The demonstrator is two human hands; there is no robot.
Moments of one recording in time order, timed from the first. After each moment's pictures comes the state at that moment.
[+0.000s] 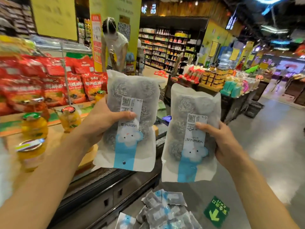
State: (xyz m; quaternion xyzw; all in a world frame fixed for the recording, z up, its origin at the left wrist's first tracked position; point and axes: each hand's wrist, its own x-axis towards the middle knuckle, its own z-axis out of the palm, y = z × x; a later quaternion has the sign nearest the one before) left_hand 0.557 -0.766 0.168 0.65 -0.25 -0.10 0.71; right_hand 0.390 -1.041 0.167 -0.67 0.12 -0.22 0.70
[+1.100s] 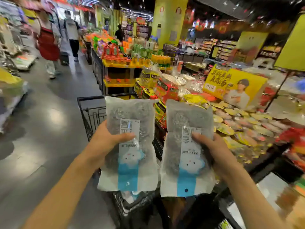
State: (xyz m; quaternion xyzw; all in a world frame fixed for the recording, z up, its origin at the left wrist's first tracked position) left_hand 0.170 -0.283 0.092 0.54 0.41 0.49 0.55; right_hand 0.463 -0.371 0.121 -0.57 -0.40 0.44 0.57
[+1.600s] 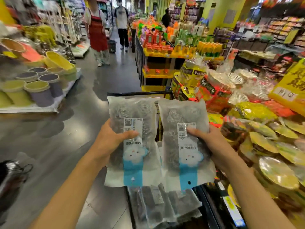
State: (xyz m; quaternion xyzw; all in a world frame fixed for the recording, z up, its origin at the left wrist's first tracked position) left_hand 0.156 -0.116 0.056 0.44 0.53 0.54 0.48; right_hand 0.453 -0.099 0.084 -0.50 -0.49 0.54 0.47
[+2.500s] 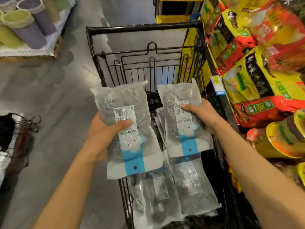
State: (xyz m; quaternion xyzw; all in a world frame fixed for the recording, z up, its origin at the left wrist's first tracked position) left_hand 0.167 0.022 -0.112 0.26 0.66 0.49 0.51; right_hand 0.453 0.163 -0.158 -0.59 -0.46 0.60 0.28
